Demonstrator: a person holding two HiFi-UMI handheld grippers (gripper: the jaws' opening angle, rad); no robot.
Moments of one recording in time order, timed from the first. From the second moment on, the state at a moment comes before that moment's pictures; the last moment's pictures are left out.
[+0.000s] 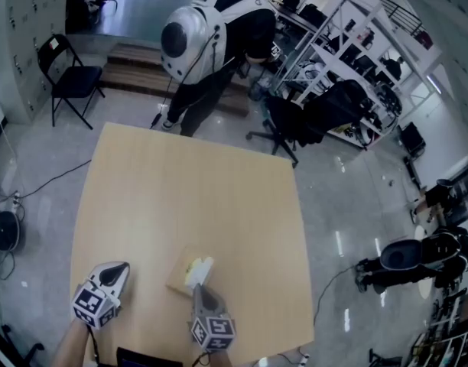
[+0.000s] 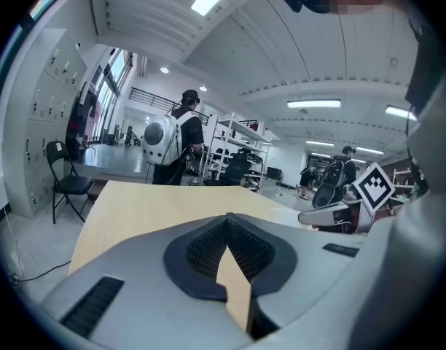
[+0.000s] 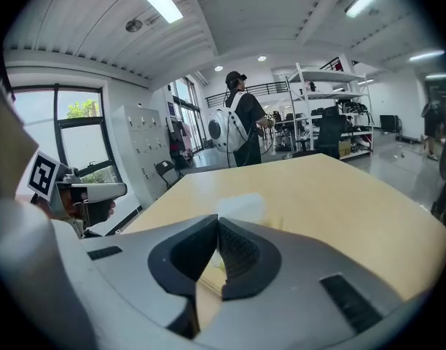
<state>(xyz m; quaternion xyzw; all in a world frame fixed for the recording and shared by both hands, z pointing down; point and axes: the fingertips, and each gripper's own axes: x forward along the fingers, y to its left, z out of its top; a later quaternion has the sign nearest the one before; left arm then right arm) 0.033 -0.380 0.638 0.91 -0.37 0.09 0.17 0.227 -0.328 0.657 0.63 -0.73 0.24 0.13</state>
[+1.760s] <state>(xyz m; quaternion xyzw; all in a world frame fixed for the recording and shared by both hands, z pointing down) 0.016 -0.254 0.519 0.92 -0.39 0.03 0.04 0.206 -0.193 0.523 0.64 -0.76 0.11 0.03</state>
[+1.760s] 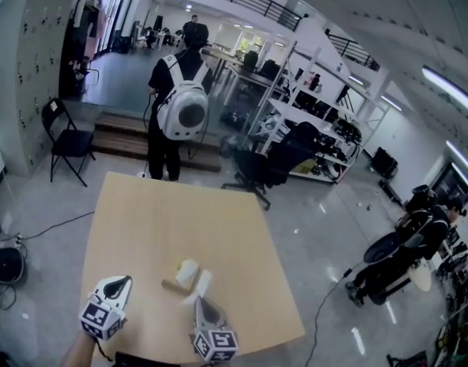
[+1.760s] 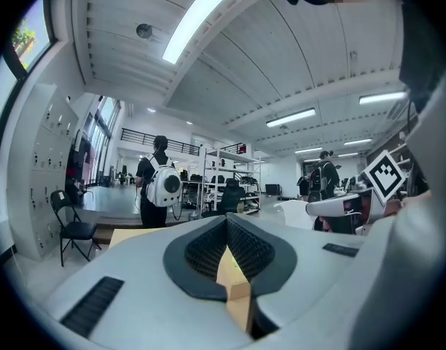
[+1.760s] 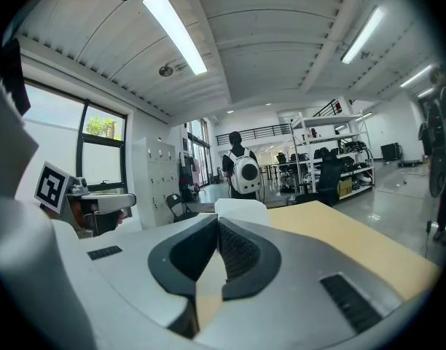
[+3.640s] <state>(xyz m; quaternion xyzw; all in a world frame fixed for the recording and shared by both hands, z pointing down) 0.026 -0.206 0.508 0.92 -0.40 0.03 0.03 0.211 -0.133 0.516 0.64 -0.76 0.09 0.03</state>
